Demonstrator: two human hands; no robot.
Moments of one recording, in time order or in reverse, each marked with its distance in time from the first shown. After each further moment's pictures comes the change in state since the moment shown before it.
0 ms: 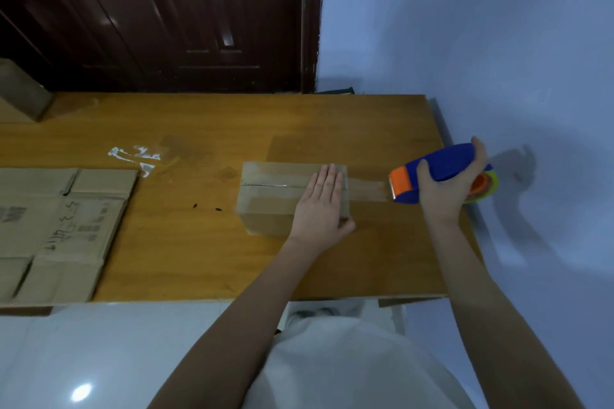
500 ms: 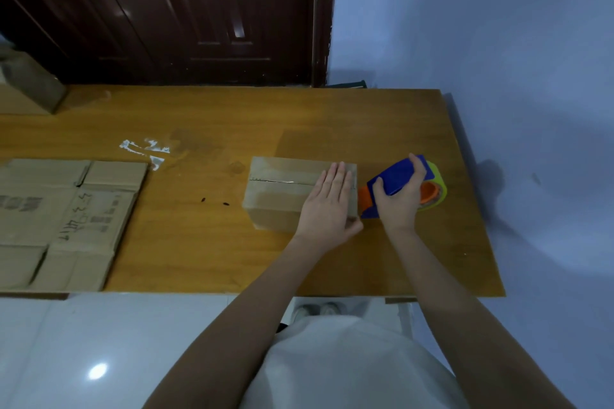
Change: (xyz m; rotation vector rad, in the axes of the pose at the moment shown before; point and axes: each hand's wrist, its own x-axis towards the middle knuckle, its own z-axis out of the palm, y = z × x) left_hand 0.000 -0.002 0.002 0.007 0.012 0.014; right_hand -0.045 0.032 0.052 -0.151 -0.272 0.007
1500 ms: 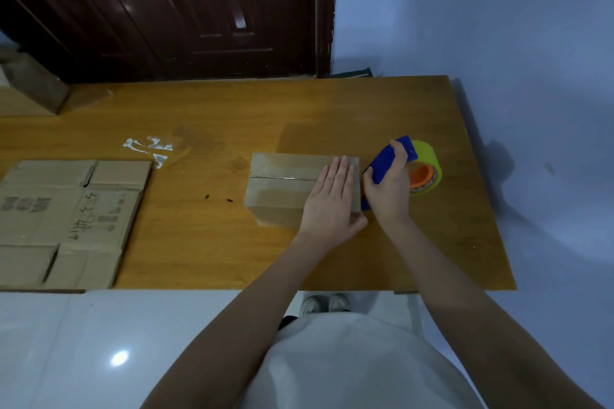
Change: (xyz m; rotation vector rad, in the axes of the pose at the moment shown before) left_hand 0.001 0.002 0.003 -0.015 0.026 -0.032; right_hand 0.001 -0.009 0.017 -0.229 -0.079 -0.190
